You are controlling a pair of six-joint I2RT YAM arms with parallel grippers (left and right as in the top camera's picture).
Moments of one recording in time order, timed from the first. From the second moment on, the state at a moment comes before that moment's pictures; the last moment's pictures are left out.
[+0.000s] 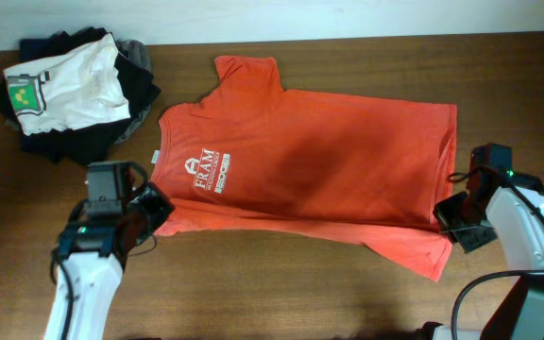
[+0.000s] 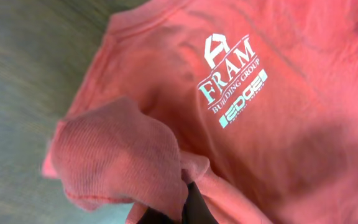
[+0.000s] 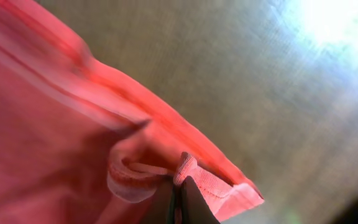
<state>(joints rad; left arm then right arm) 0.02 1.18 0.83 -0.70 0.12 -0.70 -0.32 1.50 0.93 -0.97 0.04 0.86</state>
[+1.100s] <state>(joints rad) -0.09 1.60 0.83 -0.04 0.12 -0.70 -0.32 1.57 1.08 -0.80 0.04 0.84</state>
